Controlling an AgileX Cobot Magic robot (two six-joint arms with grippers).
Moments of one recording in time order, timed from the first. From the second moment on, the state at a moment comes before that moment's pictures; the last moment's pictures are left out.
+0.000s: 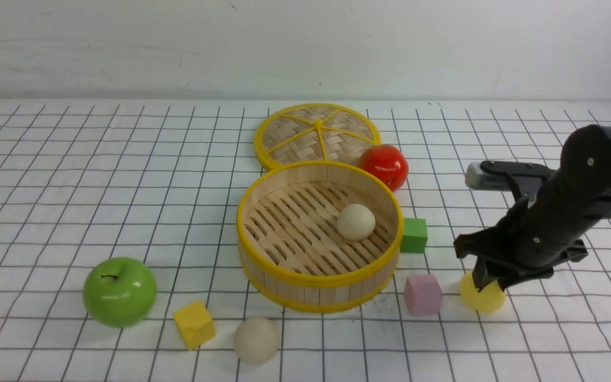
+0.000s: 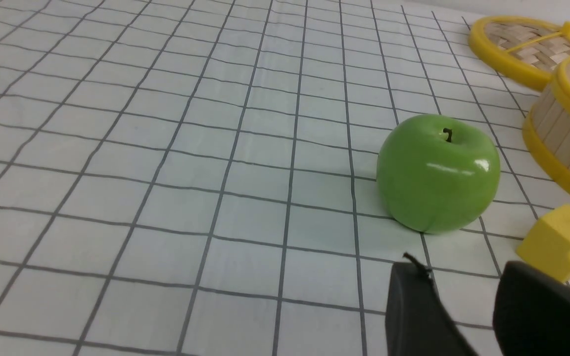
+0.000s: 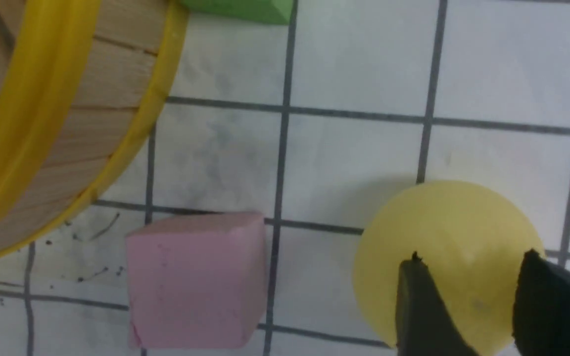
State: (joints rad) right arm 0.19 1.83 -1.17 0.21 0.69 0.02; left arm -0.07 -0.01 0.03 0.19 0.30 -0.36
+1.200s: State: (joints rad) right arm 0.54 1.93 -1.40 0.59 0.53 -0.31; left arm -0.07 -0.01 0.03 0.19 0.30 -0.36
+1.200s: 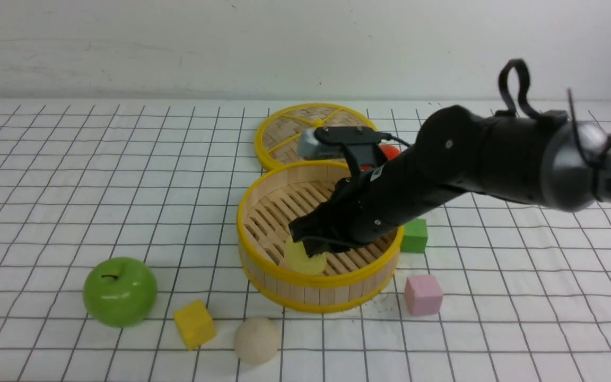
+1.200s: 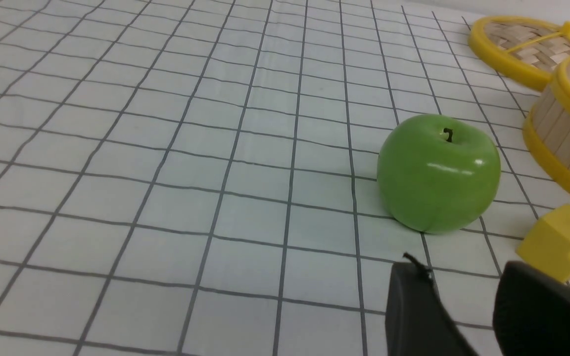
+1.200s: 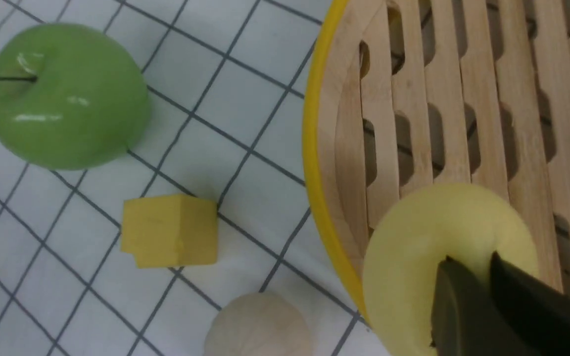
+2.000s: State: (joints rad) right arm 0.41 1.42 -1.49 0.40 0.87 -0.31; left arm -0.07 -0.01 0.03 0.04 -0.28 -0.53
